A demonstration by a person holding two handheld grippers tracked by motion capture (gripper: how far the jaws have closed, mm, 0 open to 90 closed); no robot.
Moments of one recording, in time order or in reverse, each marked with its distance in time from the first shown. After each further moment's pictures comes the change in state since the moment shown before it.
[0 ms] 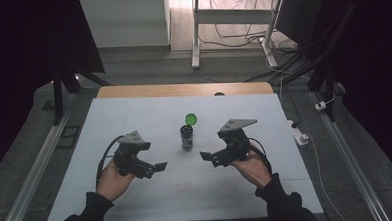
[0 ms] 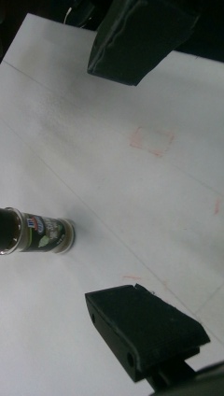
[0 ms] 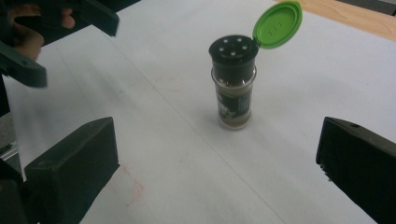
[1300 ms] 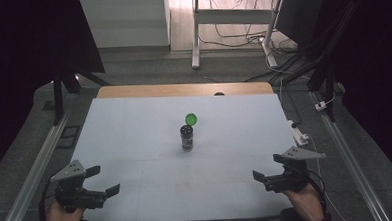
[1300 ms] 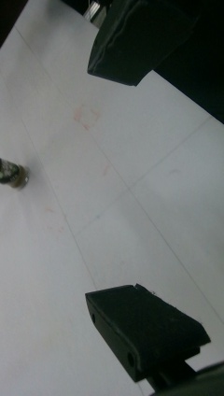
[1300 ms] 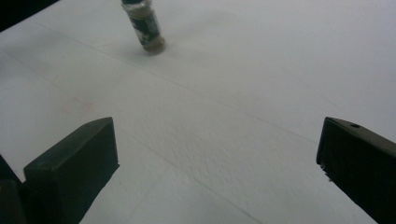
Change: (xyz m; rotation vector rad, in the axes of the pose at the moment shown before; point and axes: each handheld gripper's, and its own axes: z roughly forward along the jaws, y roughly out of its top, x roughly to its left) left arm -0.009 -0.099 -0.100 -0.100 0.197 -0.156; right arm -0.022 -0.104 -0.117 -0.048 -0.236 0.181
